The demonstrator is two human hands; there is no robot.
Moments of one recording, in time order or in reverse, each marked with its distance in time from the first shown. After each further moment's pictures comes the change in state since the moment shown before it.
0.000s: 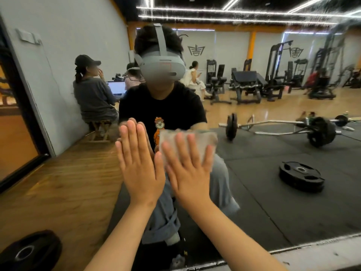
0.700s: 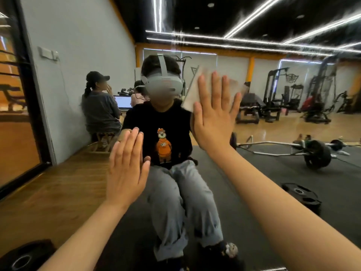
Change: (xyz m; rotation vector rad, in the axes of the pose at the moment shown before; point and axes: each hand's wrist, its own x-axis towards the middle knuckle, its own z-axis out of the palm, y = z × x) left_hand 0.037 -0.063 -0.048 0.151 -0.143 0.239; right_hand 0.162 0.038 -0.056 -0.031 0.114 0.154
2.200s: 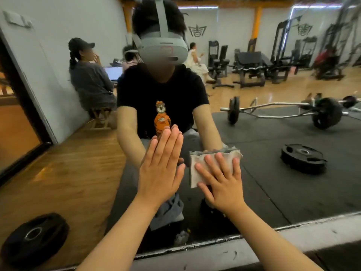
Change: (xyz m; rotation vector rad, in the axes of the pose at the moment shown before) left_hand -0.056 0.102 0.056 0.007 -0.107 0.257; right_hand -0.270 0.094 0.040 -0.050 -0.146 -0.303
